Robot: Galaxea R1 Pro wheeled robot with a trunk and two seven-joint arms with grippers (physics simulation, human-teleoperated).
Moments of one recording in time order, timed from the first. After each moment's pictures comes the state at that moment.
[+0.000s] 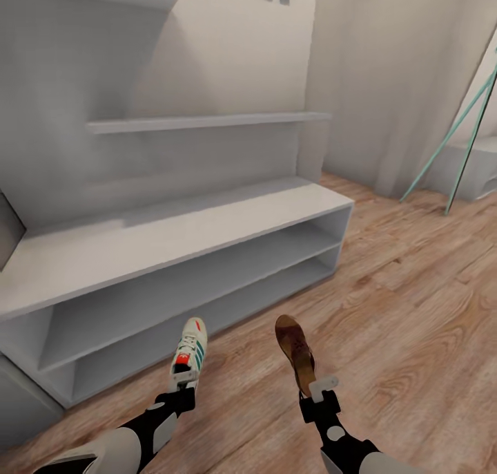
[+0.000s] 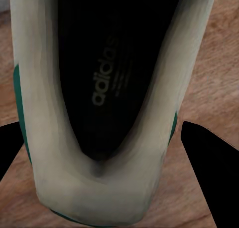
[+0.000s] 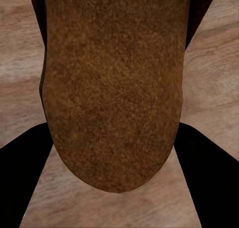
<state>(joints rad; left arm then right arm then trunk) -0.70 -0.07 0.14 -0.03 0.02 -0.11 0.07 -0.62 0.08 0.27 -0.04 0.08 -0.34 -0.21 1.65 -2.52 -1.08</state>
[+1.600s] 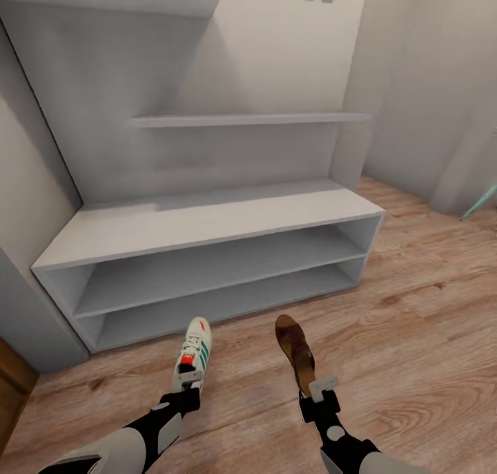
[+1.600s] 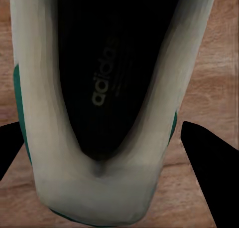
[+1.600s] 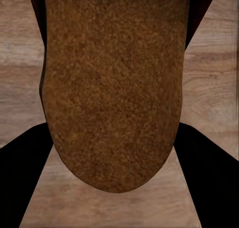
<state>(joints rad) -0.70 -0.09 0.14 -0.03 0.02 -0.10 0.07 -0.62 0.08 0.27 -0.04 0.08 -0.34 -0.21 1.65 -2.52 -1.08</state>
